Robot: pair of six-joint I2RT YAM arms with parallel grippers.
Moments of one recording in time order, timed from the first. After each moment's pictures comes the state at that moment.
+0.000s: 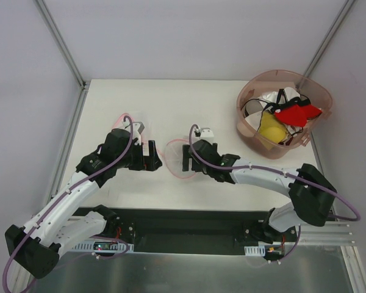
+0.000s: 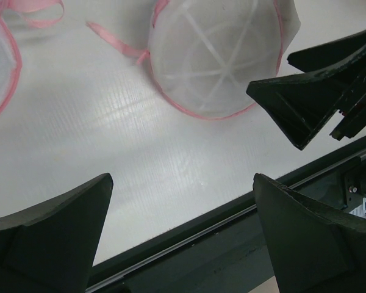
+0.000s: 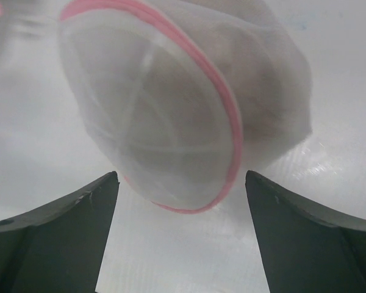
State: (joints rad) left arm -0.51 0.88 0.82 -0.67 0.15 -0.46; right arm 0.99 1.53 0.95 -0.22 0.38 0.69
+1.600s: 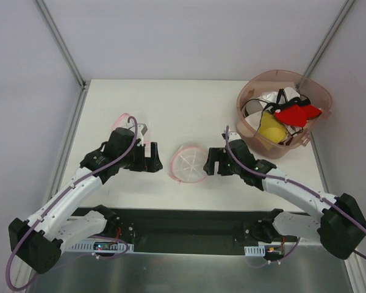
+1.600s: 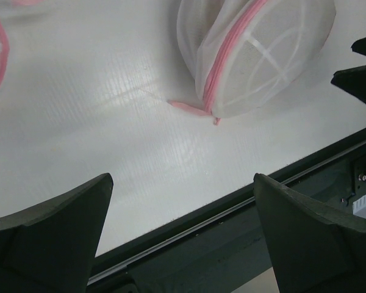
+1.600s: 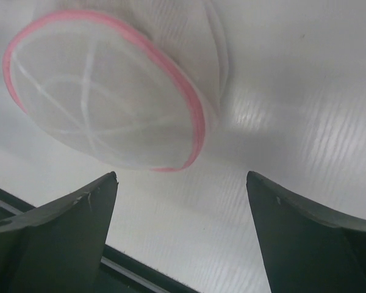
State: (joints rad) left arm -0.51 0.91 0.82 -0.70 0.17 -0.44; right arm 0.69 1.17 0.71 -0.31 0.02 0.51
